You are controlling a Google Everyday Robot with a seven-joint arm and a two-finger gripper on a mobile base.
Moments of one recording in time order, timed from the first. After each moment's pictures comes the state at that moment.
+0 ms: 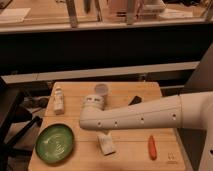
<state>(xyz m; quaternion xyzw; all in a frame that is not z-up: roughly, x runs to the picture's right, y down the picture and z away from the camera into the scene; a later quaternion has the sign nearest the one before) -0.041 0.192 0.747 -0.19 -0.10 -0.46 0.86</state>
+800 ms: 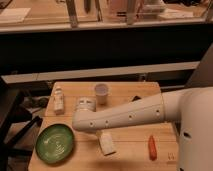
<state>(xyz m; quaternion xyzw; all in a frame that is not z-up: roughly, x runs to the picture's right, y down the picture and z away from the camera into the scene) -0.081 0.215 0.768 -0.20 -0.15 -0.52 0.82</state>
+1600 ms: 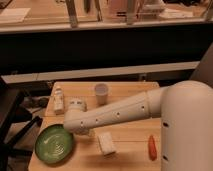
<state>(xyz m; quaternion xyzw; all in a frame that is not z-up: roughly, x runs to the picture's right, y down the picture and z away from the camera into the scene) -0.122 0.233 0.780 -0.20 -0.18 -0.58 0.77</state>
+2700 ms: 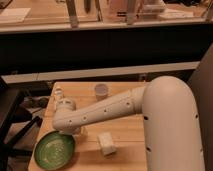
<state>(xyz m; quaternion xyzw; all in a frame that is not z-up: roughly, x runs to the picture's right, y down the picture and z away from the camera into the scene) -0.165 0.236 0.790 -0.20 -0.20 -0.64 0.72</state>
